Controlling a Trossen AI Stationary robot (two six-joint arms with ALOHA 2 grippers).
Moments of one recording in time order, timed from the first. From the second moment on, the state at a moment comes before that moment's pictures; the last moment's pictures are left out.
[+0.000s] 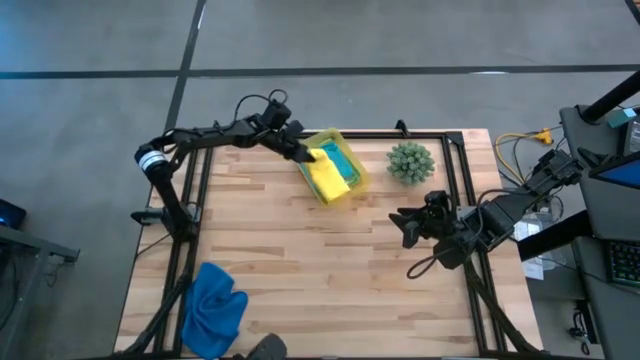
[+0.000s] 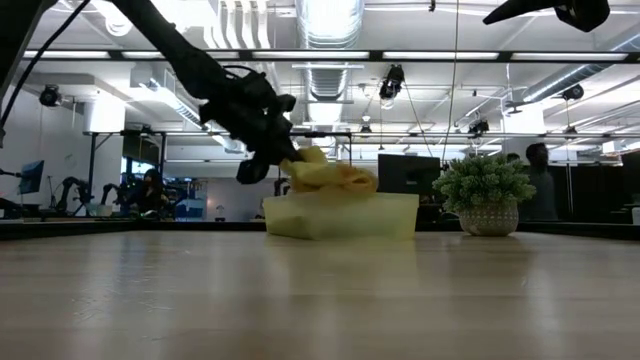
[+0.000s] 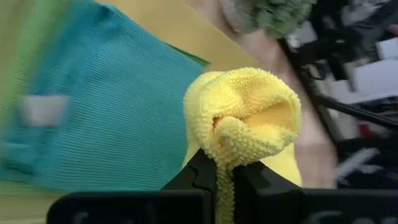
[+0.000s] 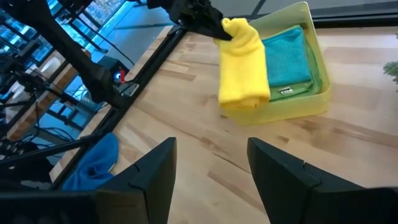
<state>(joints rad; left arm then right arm) 0.71 1.73 1.14 -0.16 0.66 -0.42 0.61 1.12 1.04 -0.82 0.94 1.43</state>
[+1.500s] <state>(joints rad) 0.62 1.72 1.23 -0.33 0.19 0.14 0.59 1.12 1.04 -0.78 0.94 1.43</state>
